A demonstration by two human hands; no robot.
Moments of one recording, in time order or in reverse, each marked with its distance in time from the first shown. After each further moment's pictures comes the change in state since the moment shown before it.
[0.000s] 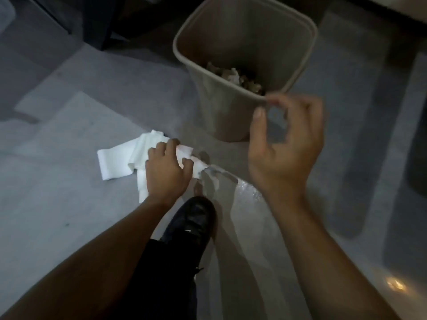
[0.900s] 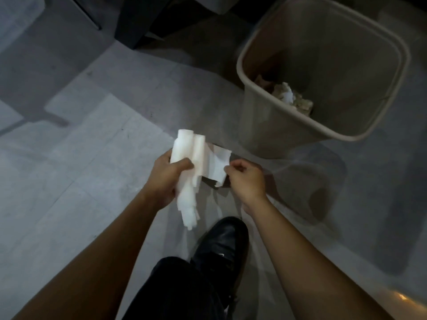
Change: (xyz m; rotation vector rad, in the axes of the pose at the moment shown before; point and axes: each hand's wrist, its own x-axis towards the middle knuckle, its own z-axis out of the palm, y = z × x) left_hand 0.063 -0.070 -0.041 -1.032 -0.400 -0.682; right_hand -0.086 0.047 0.157 0.137 -0.708 1.080
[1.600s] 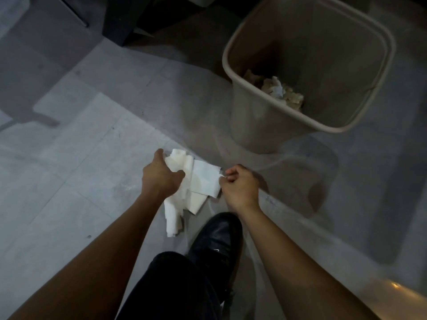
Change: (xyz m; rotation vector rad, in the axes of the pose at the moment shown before) left_hand 0.006 -0.012 0.005 0.840 0.248 0.016; right_hand -0.007 0.031 -0.004 -0.233 0.064 -0.107
